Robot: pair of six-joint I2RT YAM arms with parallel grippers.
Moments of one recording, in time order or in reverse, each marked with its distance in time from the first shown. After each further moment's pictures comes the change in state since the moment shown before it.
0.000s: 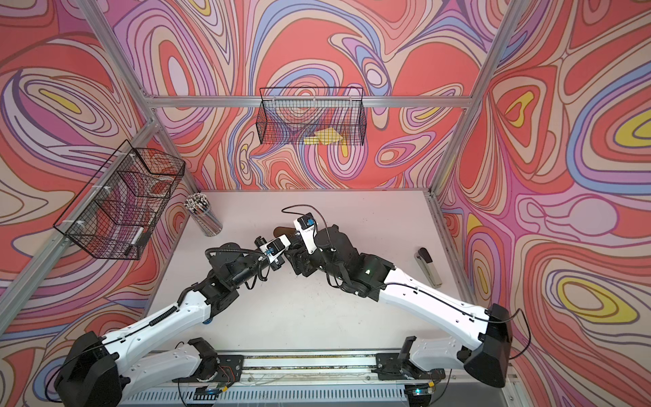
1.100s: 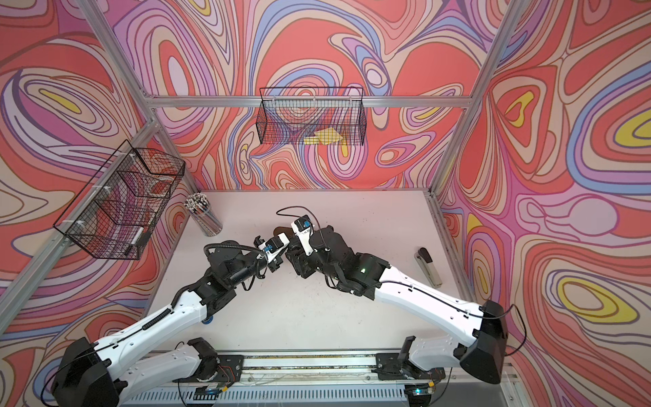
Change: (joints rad) left arm 0.000 -0.043 0.033 -0.113 0.001 -0.057; right arm 0.007 0.034 0.031 -0.067 0.033 0.012
